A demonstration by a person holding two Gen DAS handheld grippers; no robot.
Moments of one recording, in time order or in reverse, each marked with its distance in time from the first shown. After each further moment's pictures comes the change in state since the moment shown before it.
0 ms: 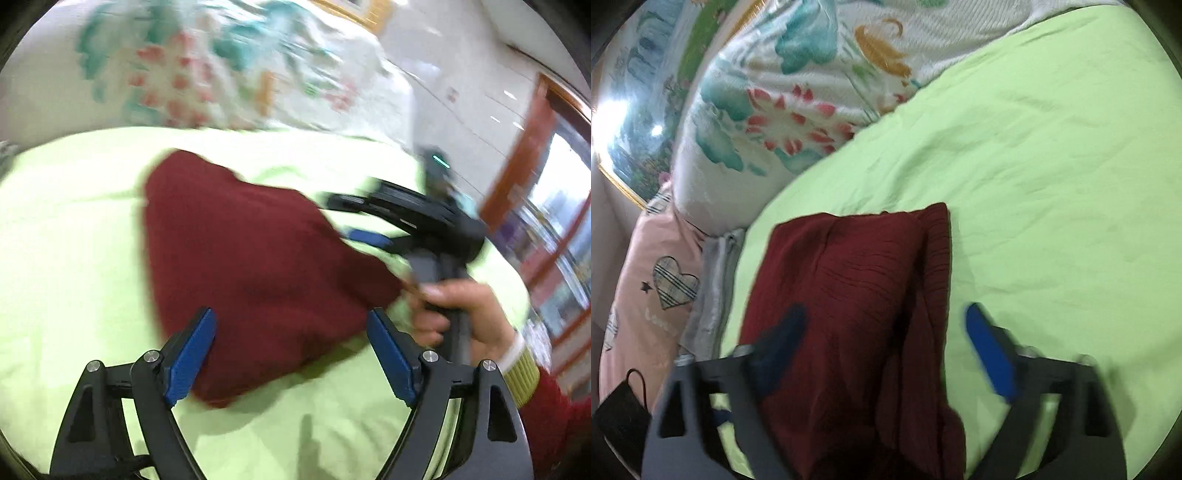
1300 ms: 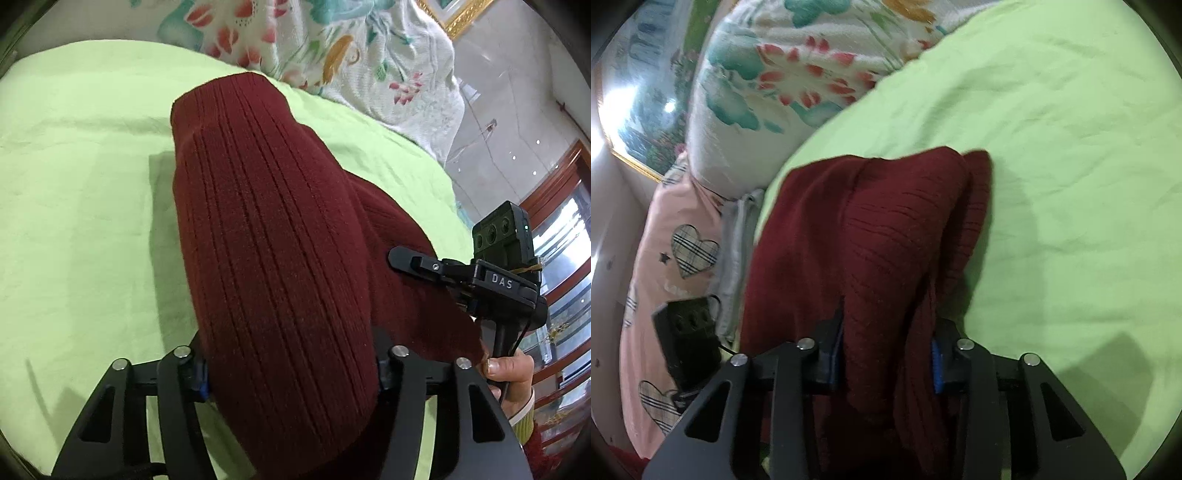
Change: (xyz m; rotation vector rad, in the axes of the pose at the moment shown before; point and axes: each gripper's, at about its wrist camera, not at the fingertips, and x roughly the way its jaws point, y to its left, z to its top) left arm 0.102 0.080 0.025 -0.229 0.135 -0.118; right arm 0.031 0.006 -0.010 -0.007 0.174 0.109
